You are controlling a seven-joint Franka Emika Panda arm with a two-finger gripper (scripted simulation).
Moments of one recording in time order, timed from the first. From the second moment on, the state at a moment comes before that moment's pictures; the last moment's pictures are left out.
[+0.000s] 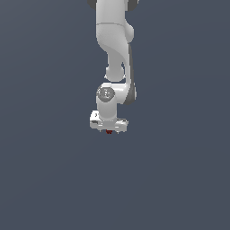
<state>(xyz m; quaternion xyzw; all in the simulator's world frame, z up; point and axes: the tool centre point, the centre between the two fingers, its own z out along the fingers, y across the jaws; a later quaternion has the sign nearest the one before) -0.046 -0.035 0.018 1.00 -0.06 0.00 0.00</state>
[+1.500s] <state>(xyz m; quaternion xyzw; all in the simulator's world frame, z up) -0.042 -0.060 0.107 1.00 -0.06 0.00 0.00</state>
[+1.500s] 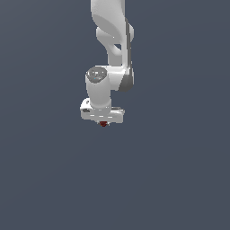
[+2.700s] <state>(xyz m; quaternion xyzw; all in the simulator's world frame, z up) -0.025 -0.121 0.322 1.00 -0.06 0.00 0.00</state>
